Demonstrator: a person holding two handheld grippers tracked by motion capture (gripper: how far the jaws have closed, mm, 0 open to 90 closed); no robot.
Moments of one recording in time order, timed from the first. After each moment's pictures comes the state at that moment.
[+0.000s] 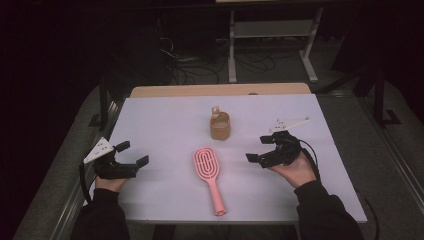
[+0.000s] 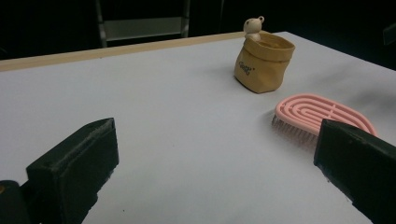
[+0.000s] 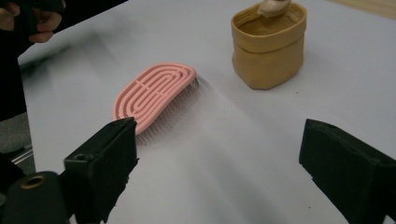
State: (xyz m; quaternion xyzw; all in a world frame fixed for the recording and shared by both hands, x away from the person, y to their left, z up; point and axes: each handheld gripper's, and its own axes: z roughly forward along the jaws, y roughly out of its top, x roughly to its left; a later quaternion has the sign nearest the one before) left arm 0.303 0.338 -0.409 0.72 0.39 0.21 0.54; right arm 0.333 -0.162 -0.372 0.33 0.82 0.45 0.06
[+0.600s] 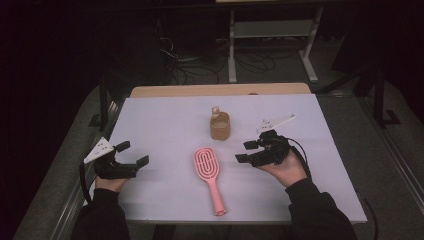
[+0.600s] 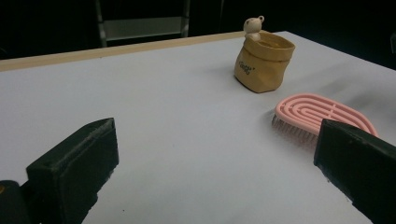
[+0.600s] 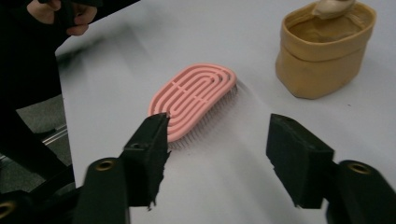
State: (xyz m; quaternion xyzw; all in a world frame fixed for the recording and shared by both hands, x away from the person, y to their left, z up) left arm 0.304 0.338 -0.409 0.72 0.38 0.21 0.54; right arm 0.333 -0.134 -0.364 0.29 0.84 0.45 0.01
